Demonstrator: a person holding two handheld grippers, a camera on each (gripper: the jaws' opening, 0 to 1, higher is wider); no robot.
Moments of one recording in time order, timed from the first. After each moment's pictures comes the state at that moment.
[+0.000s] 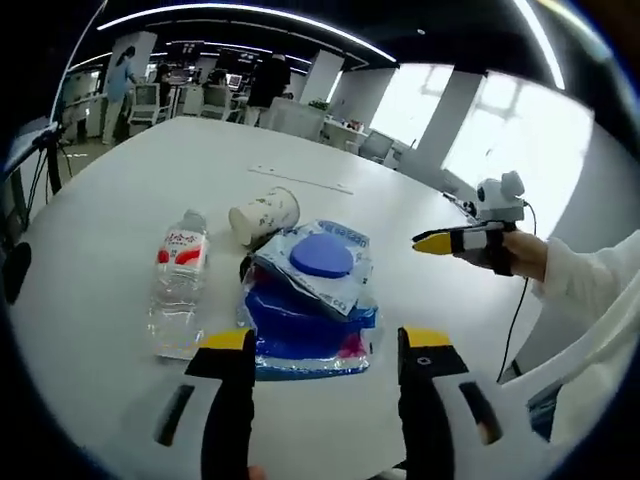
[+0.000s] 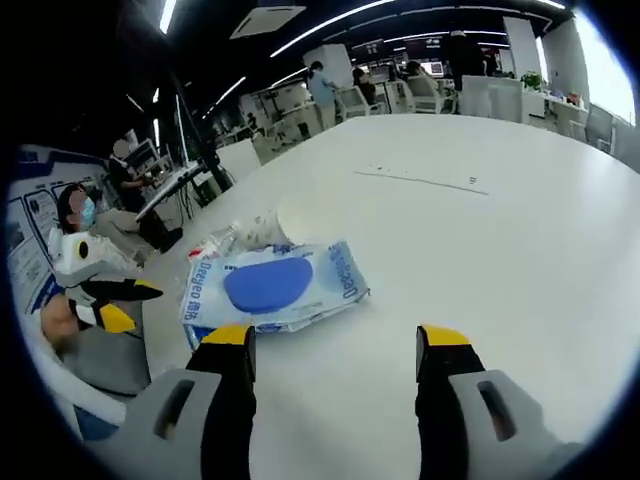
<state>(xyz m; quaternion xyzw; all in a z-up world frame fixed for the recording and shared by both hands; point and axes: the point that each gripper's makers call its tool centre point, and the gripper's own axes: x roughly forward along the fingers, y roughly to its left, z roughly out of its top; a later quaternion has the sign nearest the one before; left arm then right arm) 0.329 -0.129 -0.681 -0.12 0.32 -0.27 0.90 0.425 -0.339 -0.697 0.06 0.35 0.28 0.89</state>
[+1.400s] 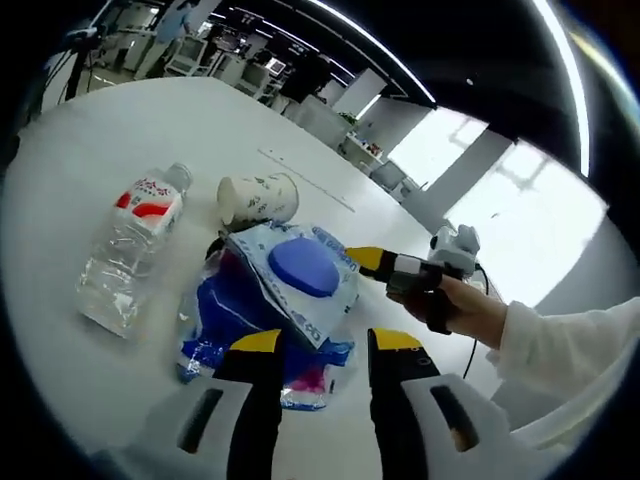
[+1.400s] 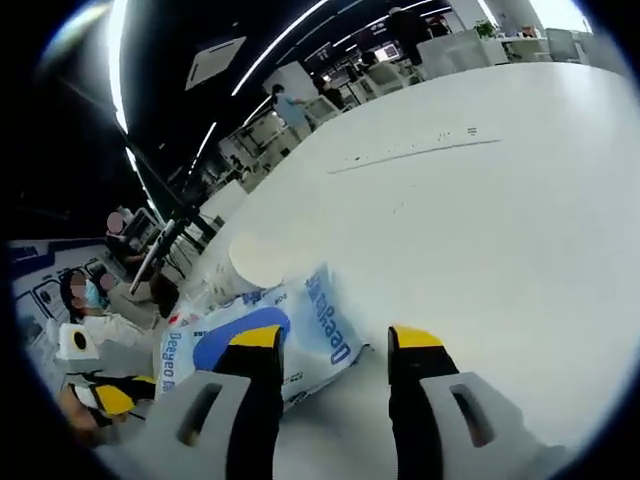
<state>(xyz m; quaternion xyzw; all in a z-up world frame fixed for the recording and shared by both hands) 0.354 -0.166 -0.698 -0.27 0.33 -0.24 0.87 0.483 -0.299 -0.747 0.19 0.36 0.27 0.87</state>
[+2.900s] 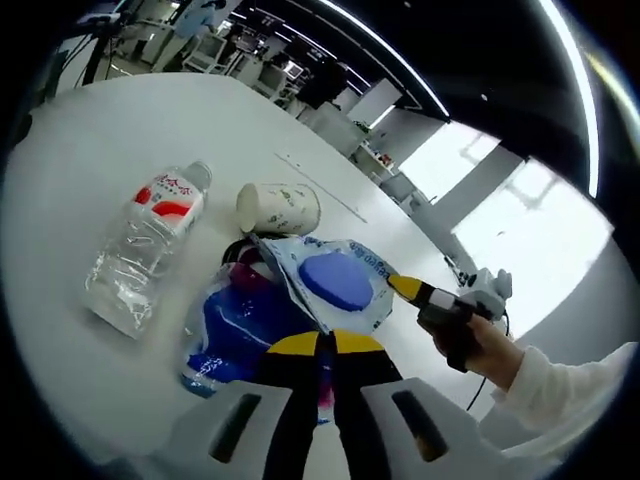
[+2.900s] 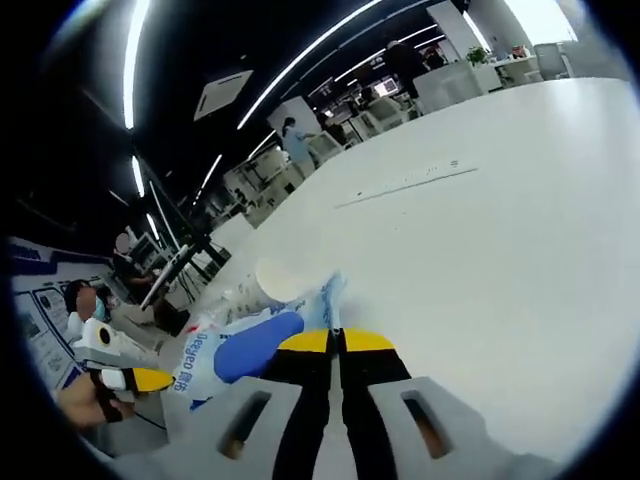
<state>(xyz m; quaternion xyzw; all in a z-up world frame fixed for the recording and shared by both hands) 0.362 -0.152 -0.698 -0.30 0.33 -0.22 0.87 0.456 -0.325 -0.712 0.23 0.28 0.25 0.90</state>
